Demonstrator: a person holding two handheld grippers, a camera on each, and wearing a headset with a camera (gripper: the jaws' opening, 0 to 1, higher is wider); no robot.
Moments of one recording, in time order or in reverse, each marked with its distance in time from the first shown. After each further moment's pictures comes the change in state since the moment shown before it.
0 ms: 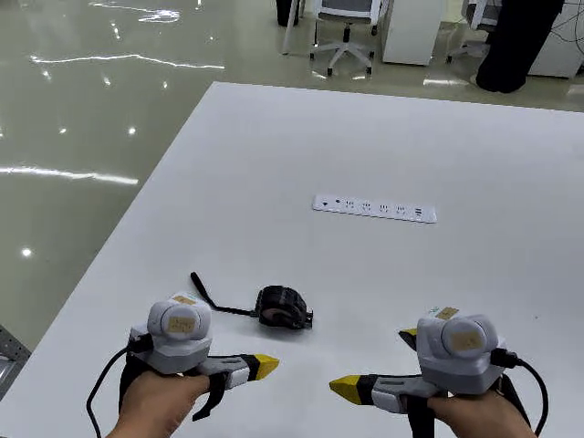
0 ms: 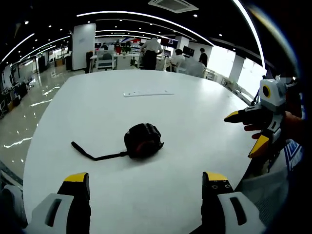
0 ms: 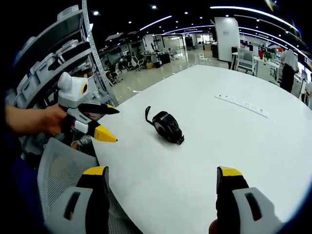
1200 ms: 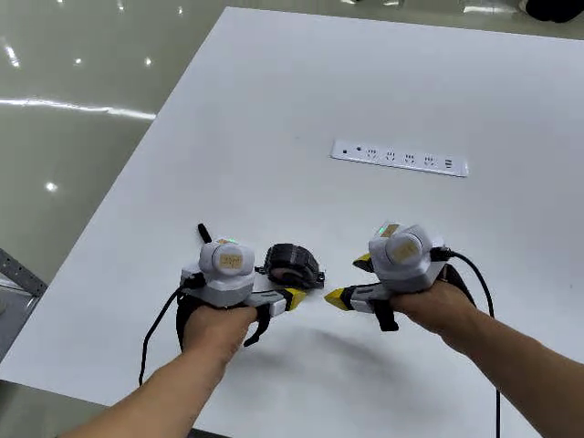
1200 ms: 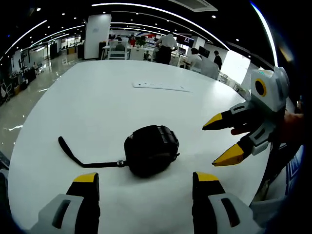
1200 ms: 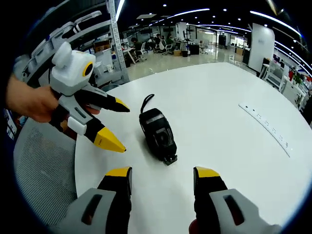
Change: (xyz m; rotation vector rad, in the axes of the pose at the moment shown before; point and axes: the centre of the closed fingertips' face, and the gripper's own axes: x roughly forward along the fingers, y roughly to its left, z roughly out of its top) left arm 0.083 0.011 0.003 -0.119 0.041 0.064; right arm 0.113 -0.042 0.025 -0.250 0.107 0.119
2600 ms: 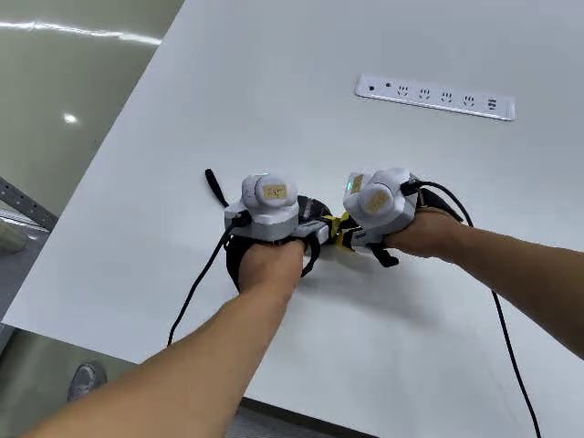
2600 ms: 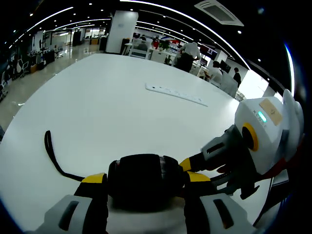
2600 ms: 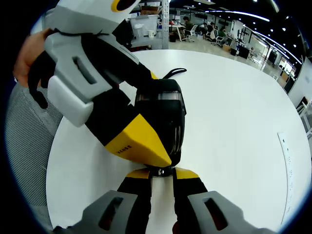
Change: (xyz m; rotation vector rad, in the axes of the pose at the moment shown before) left arm 0.058 -0.011 0.029 -0.208 -0.029 0.092; right arm 0.088 -0.013 -0.017 -0.427 0.204 0.227
